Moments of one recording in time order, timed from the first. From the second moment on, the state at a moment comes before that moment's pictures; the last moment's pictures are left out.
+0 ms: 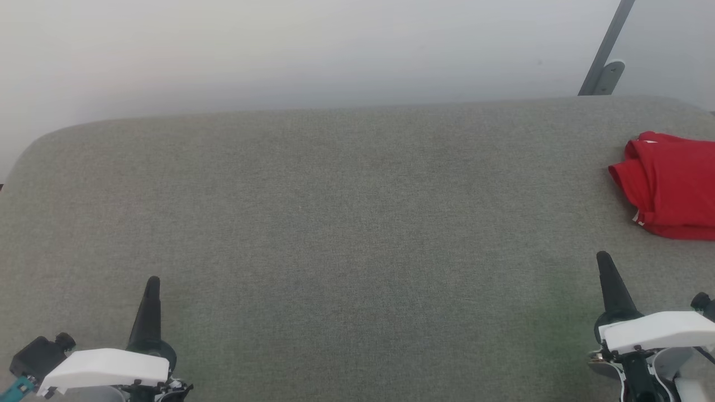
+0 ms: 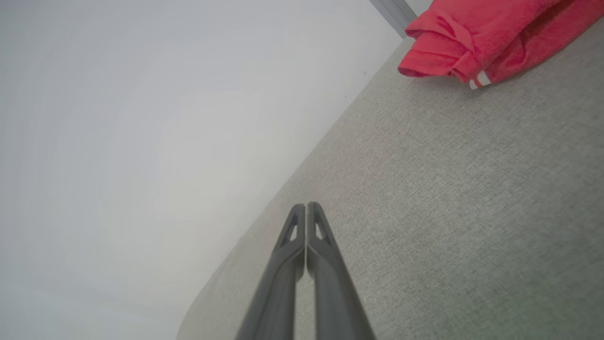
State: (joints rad) left arm -0.03 0.10 0.17 0.22 -1.08 -0.13 -0.04; right arm -0.10 -0.10 -0.12 0.27 1.03 0.13 -0.03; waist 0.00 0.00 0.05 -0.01
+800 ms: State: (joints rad) left arm -0.06 0.08 0.14 0.23 -1.30 -0.13 0.03; right arm -0.10 -0.08 -0.12 0.26 1.27 0.13 0.03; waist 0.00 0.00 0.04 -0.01
